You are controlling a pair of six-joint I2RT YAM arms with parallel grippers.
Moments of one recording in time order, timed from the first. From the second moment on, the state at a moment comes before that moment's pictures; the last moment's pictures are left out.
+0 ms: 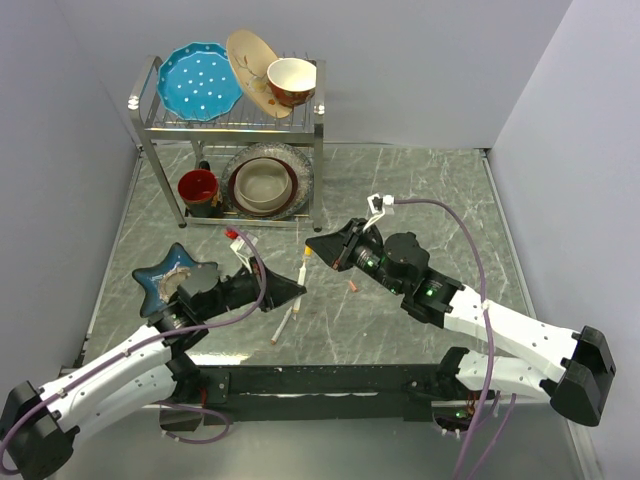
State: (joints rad) left arm -0.76 0.71 0.40 0.26 0.37 -0.76; right arm 0.92 1.03 0.76 0.23 0.09 0.81
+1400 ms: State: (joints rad) left arm -0.76 0.75 0.43 0.29 0.37 -0.75; right arm 0.93 1.03 0.76 0.20 0.11 0.79
